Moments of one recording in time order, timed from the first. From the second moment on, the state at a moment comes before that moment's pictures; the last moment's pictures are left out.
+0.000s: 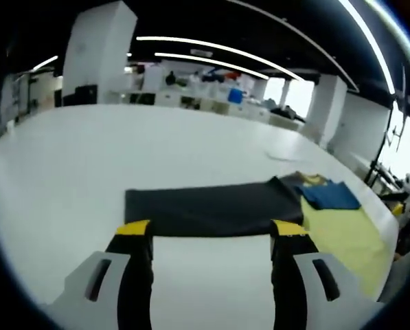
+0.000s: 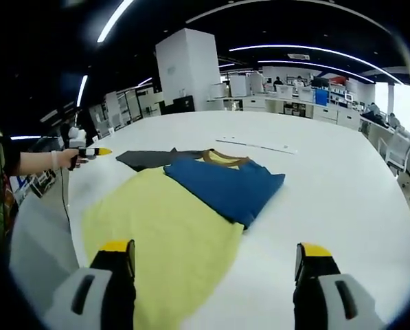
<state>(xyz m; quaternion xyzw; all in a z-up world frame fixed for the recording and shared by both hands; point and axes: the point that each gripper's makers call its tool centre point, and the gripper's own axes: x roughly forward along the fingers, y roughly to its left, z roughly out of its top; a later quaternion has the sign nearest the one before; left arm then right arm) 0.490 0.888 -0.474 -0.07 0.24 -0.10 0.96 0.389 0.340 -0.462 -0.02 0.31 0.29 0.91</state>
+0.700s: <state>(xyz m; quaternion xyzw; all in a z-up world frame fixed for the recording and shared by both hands) 0.525 0.963 -0.530 -0.10 0.27 0.02 0.96 0.367 0.324 -0.463 -0.02 0.32 0.26 0.91</state>
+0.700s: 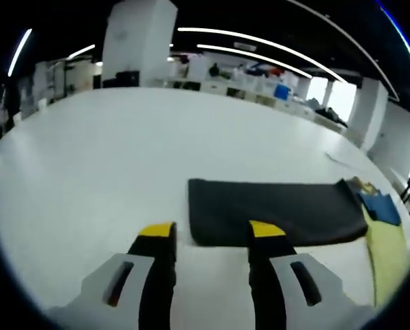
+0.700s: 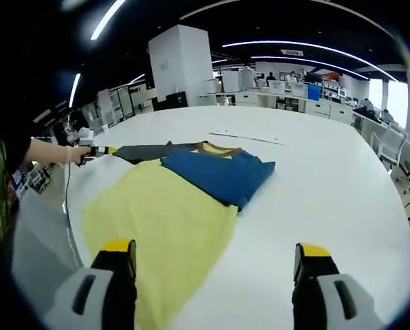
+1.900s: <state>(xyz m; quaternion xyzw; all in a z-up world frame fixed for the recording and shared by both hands) 0.546 0.872 -0.450 -0.14 0.20 -0.09 0.97 0.374 0.328 -0.456 -0.01 0.30 0.27 0.92</state>
